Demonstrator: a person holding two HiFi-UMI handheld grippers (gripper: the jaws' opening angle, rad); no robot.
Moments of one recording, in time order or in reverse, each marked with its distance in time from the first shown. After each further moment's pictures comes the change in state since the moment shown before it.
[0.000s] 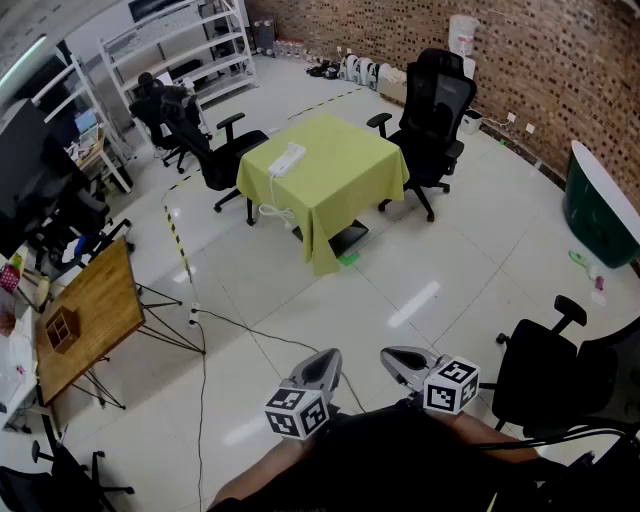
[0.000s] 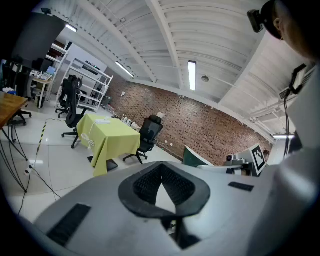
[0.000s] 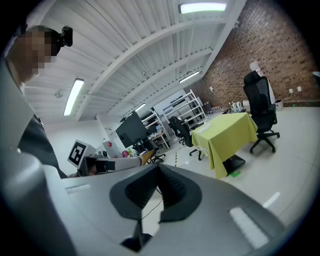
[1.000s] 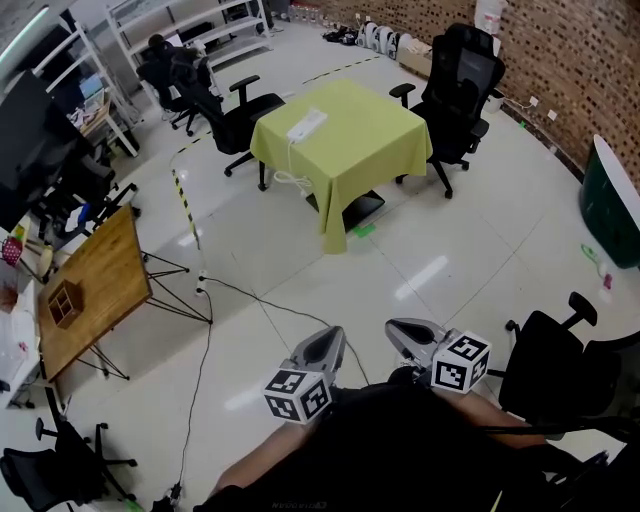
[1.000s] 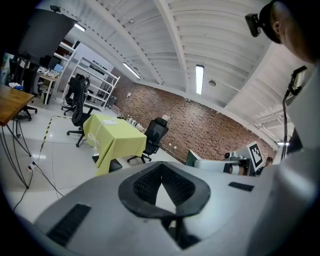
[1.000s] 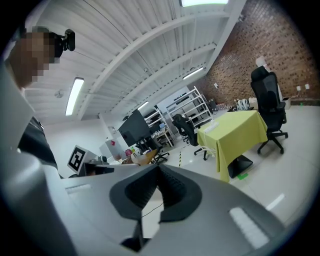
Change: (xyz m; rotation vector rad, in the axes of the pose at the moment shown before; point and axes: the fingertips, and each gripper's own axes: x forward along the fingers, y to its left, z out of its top) left arm -0.001 0.055 0.025 -0.051 -0.027 0.034; right arm 0.065 -0.002 0.030 -0.010 0.025 0.046
